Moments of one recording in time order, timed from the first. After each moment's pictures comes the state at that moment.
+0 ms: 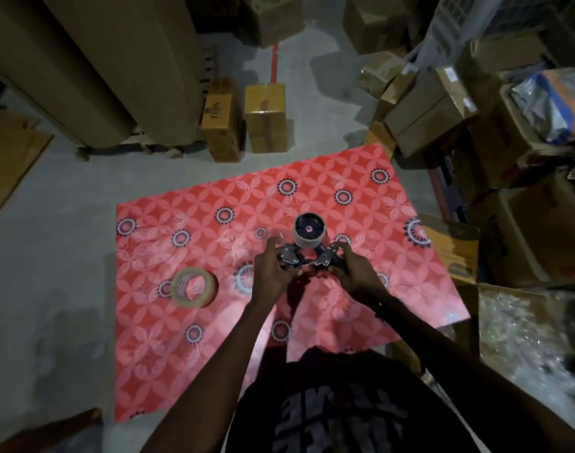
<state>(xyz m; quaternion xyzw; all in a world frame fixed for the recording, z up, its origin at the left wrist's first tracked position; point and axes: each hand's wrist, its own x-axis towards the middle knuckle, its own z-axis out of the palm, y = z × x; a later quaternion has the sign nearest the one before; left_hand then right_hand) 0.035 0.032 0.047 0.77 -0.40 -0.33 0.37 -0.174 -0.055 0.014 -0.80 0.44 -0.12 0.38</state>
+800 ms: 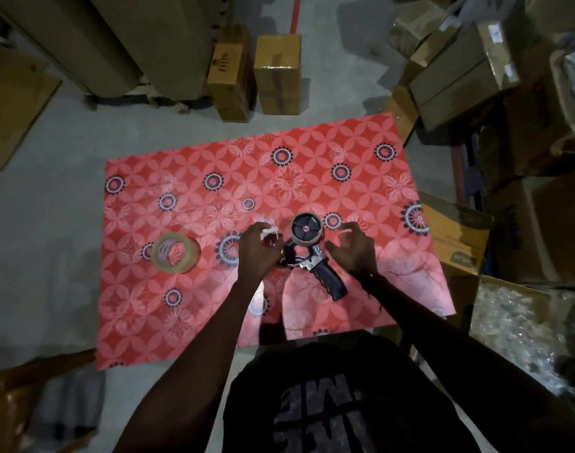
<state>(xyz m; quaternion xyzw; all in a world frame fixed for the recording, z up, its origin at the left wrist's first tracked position) 0.001 0.019 0.013 0.85 -0.33 -0.26 0.31 -0.202 -0.088 -0.021 -0.68 0.58 -0.16 0.42</state>
